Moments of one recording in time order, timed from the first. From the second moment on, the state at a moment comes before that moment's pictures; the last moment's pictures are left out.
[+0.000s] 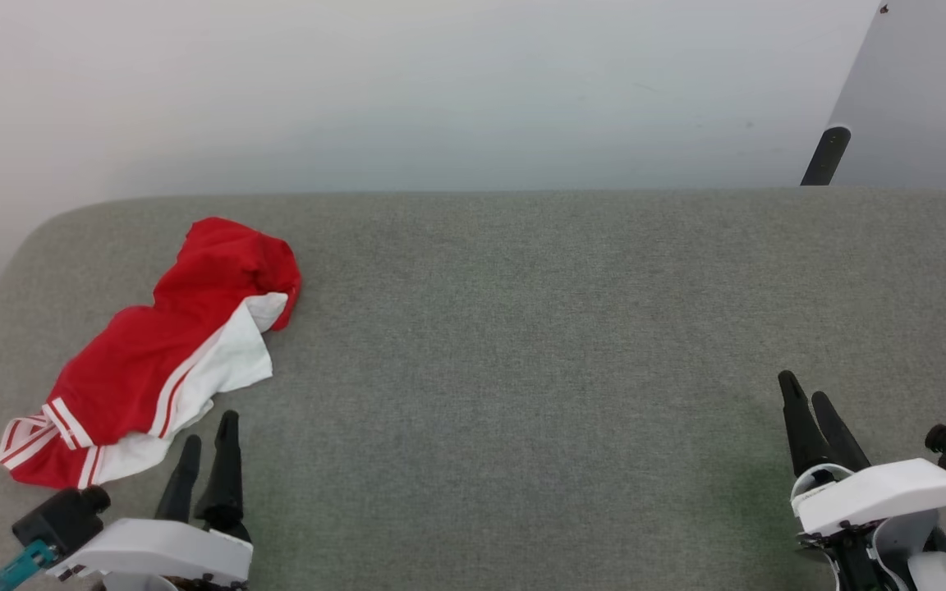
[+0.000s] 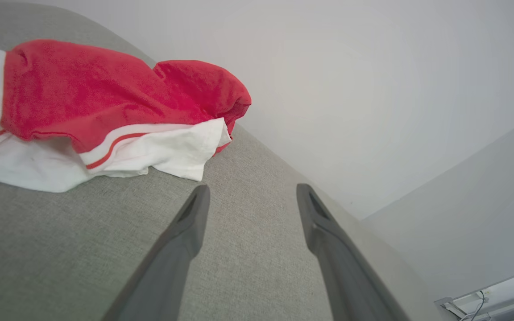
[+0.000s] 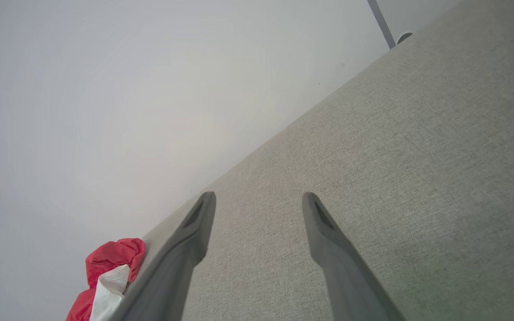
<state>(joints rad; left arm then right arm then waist) -0.07 0.13 0.08 0.24 -0.84 -0.12 -0.08 -0.20 -0.12 0.04 0.38 0.88 0.13 -0.07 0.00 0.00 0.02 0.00</state>
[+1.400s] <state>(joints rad) -0.03 0.15 0.10 0.20 -0.39 -0.12 -0.19 -0.24 -0.11 0.04 0.39 0.36 0.13 -0.18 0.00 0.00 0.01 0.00</state>
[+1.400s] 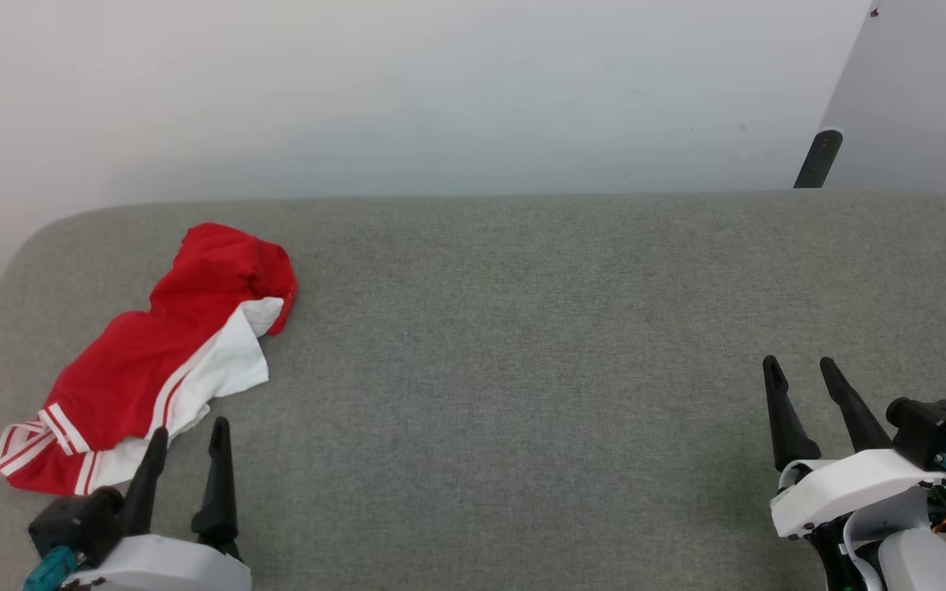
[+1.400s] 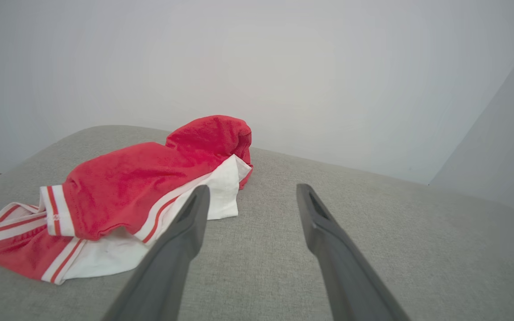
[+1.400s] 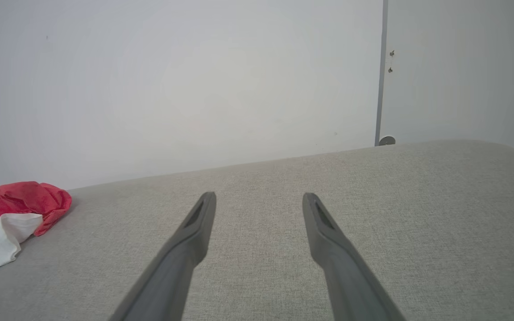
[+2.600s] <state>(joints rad) -0.02 0.19 0.09 0.20 -0.18 -0.13 -0.26 -0.24 -0.10 -0.02 0.37 0.14 0.13 -0.26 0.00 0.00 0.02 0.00</state>
